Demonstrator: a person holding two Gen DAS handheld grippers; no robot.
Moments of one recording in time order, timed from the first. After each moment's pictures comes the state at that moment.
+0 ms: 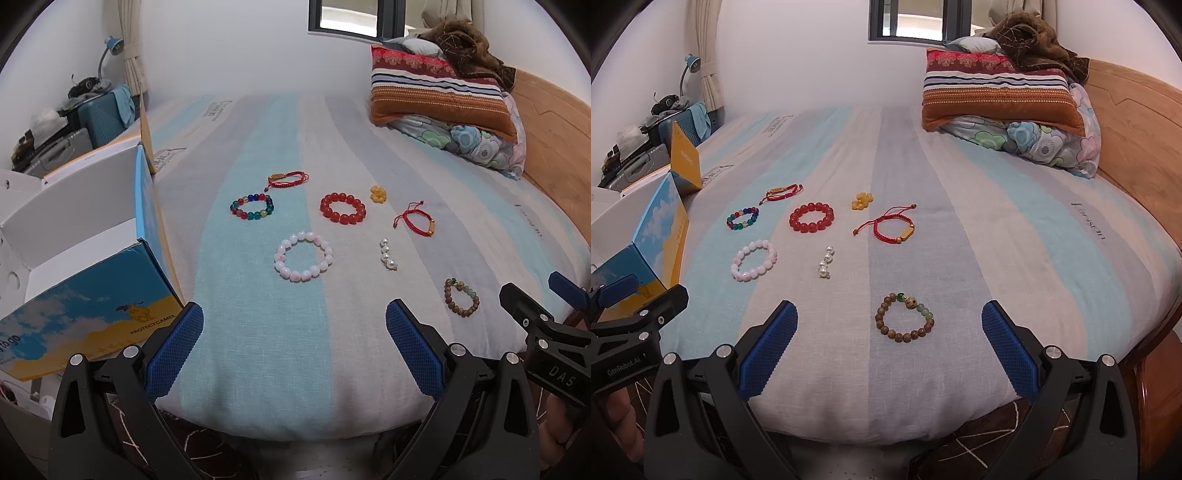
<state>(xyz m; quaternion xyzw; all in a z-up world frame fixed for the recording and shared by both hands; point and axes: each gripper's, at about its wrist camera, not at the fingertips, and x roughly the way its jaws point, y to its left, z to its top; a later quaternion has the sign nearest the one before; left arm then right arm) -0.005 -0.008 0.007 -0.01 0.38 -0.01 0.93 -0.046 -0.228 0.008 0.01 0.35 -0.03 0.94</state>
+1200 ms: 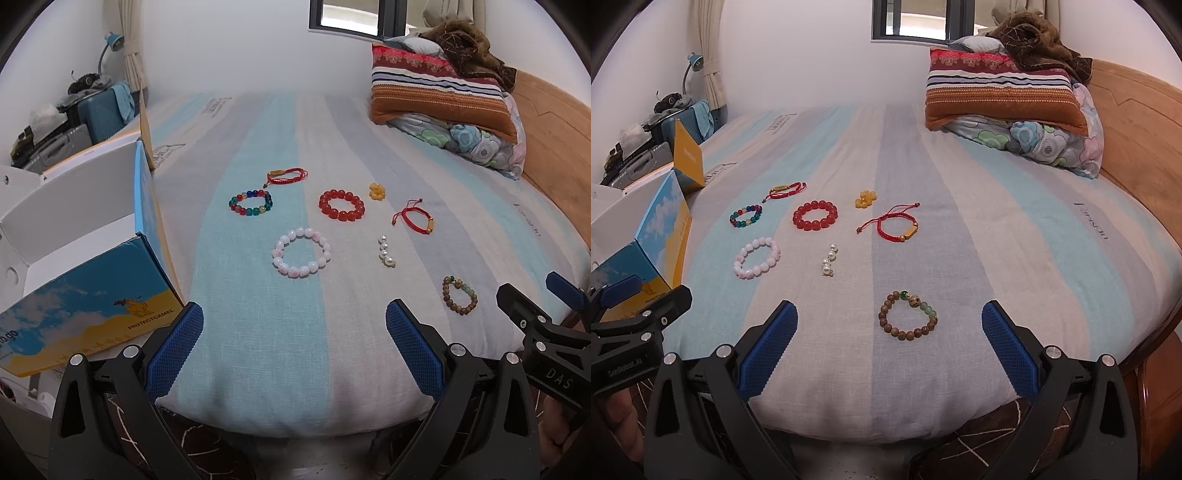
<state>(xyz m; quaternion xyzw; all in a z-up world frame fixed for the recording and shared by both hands) -0.006 -0.009 0.004 -0.01 0.38 -0.01 0.92 -0.046 -0.223 0.006 0.01 0.35 -0.02 0.94</state>
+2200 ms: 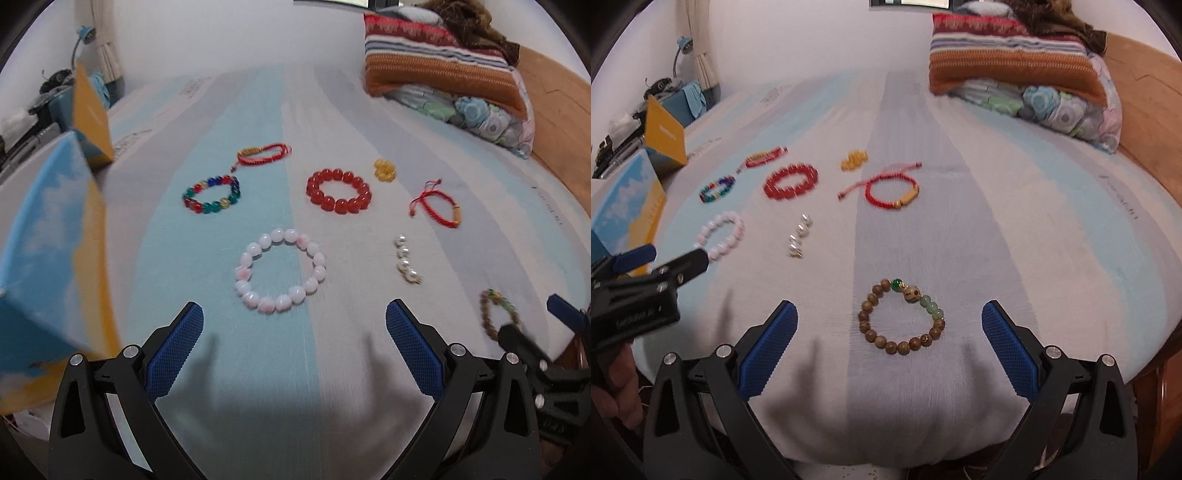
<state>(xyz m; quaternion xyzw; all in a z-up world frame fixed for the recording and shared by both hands) 0.088 -0.040 -0.057 0.01 0.42 -0.03 0.91 0.020 -0.244 -0.064 0.02 0.41 -0.01 0.91</state>
